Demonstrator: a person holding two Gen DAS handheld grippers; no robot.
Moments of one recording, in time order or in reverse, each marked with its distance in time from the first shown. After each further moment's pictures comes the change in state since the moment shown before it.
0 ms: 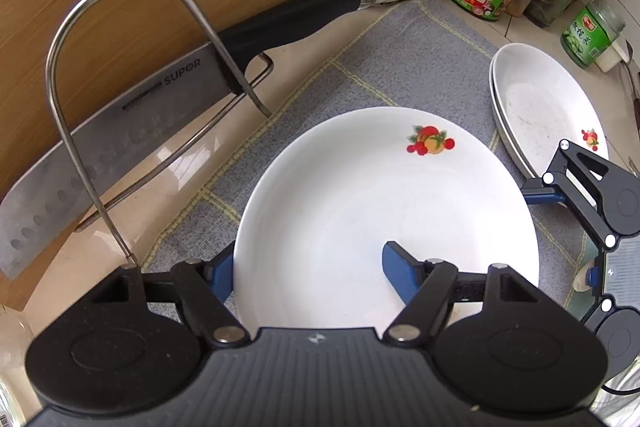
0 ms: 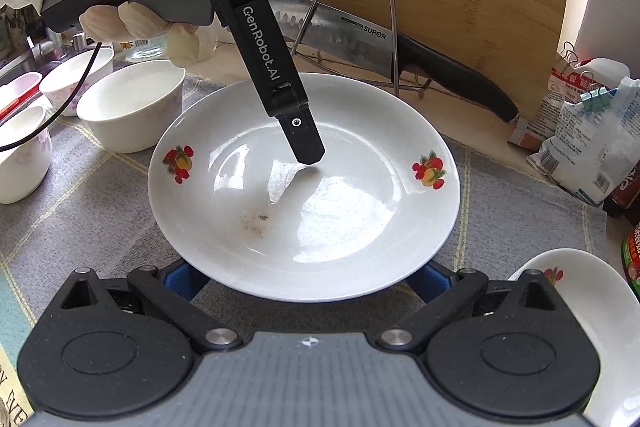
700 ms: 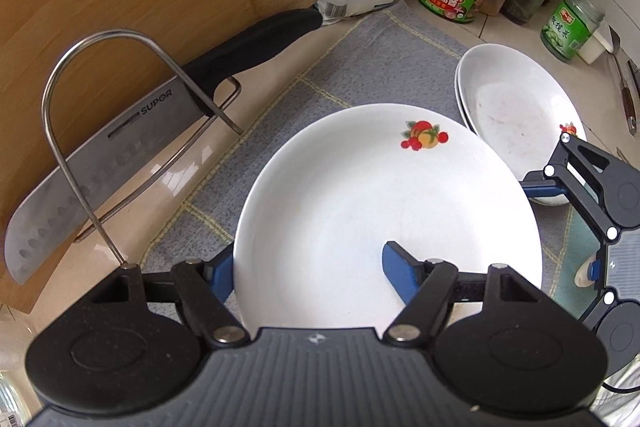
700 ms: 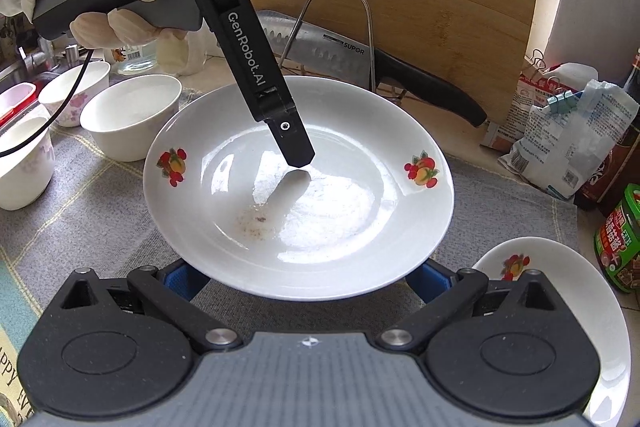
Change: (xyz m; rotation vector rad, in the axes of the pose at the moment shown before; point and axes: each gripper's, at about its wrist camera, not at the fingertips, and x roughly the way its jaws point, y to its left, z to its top) left arm -0.015 -0.024 0.000 0.048 -0.026 0.014; right arm -0.027 0.001 -0.006 0.018 -0.030 -0.052
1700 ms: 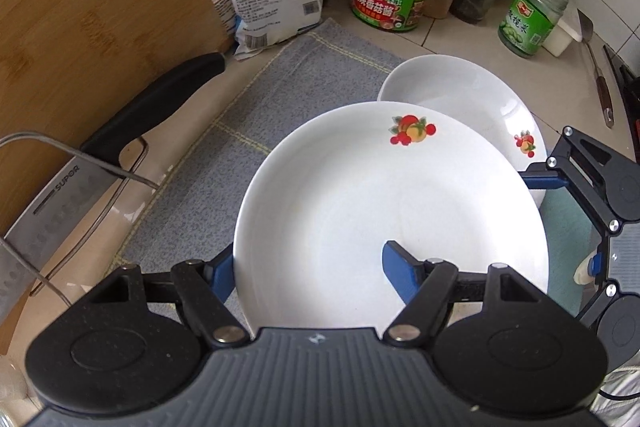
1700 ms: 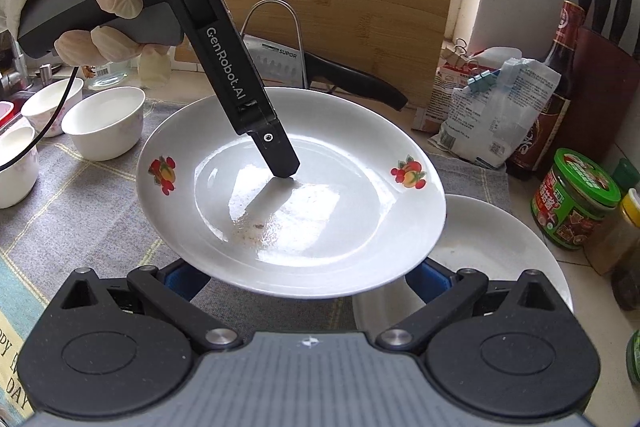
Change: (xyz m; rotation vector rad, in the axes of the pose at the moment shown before) left arm 0.008 -0.062 0.025 0.087 -0.019 -0.032; right arm -0.054 -0.030 -0.028 0.079 -0.030 -0.107
